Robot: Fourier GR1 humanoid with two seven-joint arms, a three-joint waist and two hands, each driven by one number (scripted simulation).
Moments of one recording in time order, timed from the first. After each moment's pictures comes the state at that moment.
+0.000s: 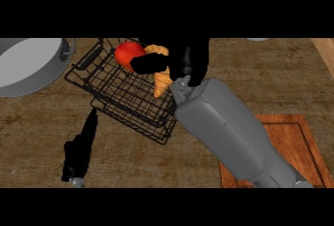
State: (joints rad) left arm 0.05 0.10 -0.10 -1.43 -0.07 0.19 0.00; right arm -1.02 -0.01 0.35 -1.27 0.64 -0.55 1.01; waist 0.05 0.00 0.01
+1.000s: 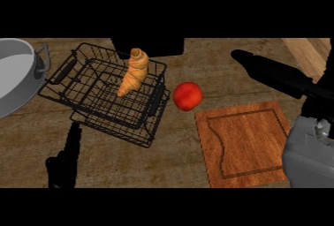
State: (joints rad) left arm 0.18 0.10 -0.05 -1.48 -0.05 0.23 -0.02; right arm -0.61 -0.14 0.09 -1.94 0.88 -0.53 1.14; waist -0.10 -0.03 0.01
